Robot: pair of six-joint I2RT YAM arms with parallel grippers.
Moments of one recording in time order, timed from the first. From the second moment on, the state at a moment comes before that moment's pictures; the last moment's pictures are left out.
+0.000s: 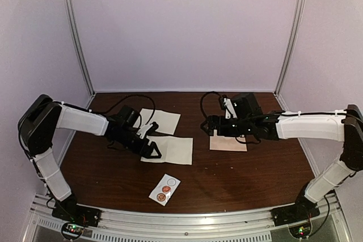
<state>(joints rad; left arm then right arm) -0.57 1.78 0.94 -0.23 0.49 -0.13 0.75 1.50 0.94 -0.06 -0.04 0.60</state>
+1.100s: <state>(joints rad) -0.44 1.77 0.95 -0.28 0.46 -0.17 0.79 1.84 1.05 -0.01 -0.09 0.69</state>
